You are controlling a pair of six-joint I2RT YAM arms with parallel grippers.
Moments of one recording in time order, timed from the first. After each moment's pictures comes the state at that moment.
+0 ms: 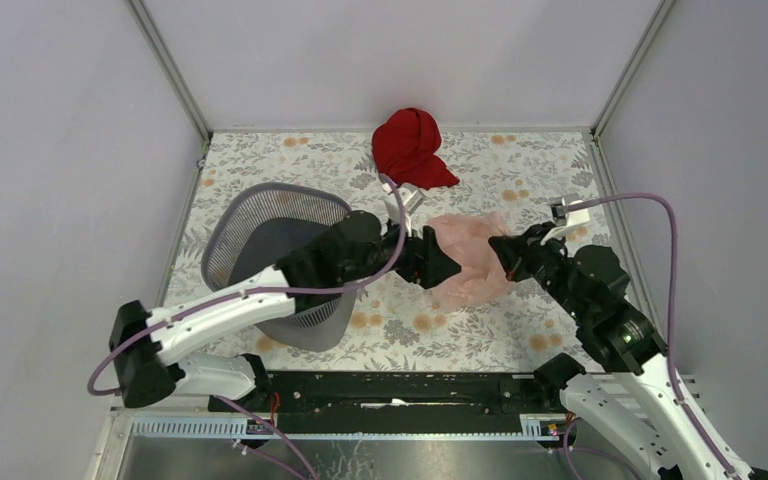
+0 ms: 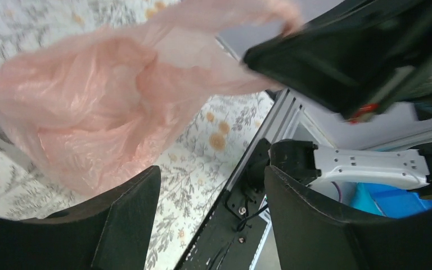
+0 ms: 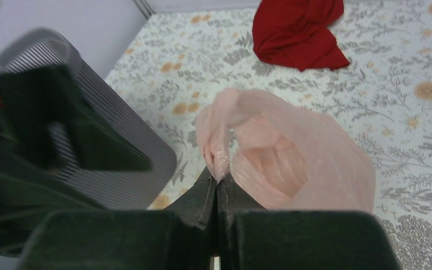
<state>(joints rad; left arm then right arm) -1.04 1.22 1.07 -0.06 0.11 -0.56 0.55 0.55 0.78 -0.42 0.01 0.38</state>
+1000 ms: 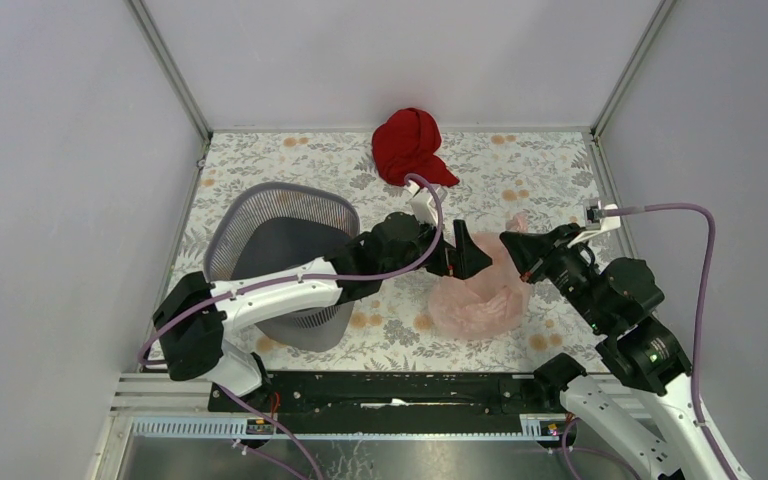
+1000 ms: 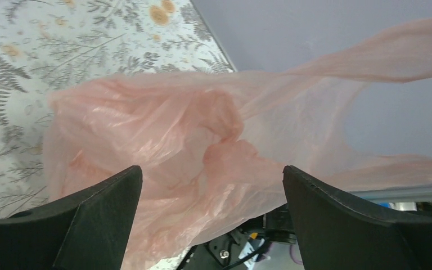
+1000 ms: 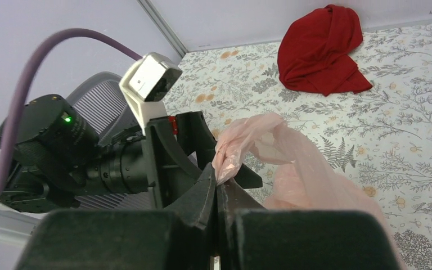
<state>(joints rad) -1.05 1.51 1.10 0.18 0.07 -0.79 0.55 0.49 0.89 -0.44 0.01 0.50</state>
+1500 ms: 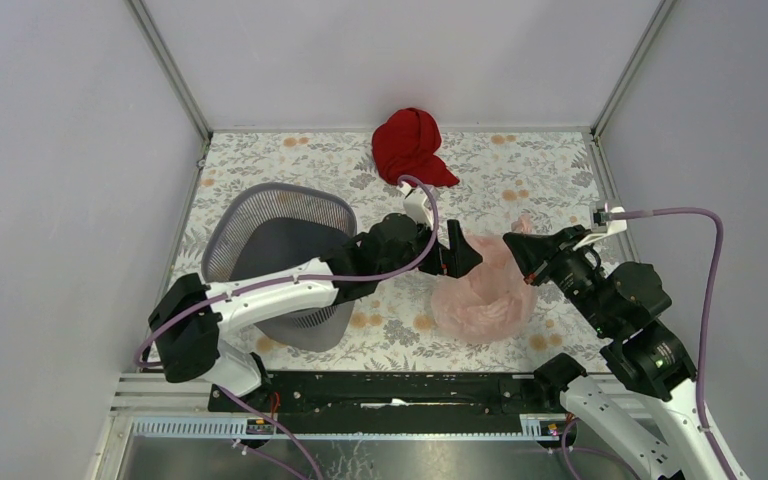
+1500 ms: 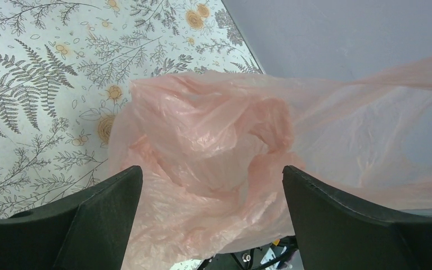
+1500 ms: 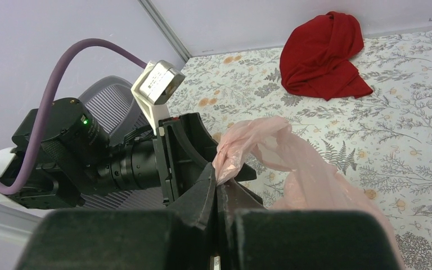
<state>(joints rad) -1.05 1.49 1.08 0.10 -0.03 -0.74 0.55 0.46 0.90 -0.45 0.01 0.50</state>
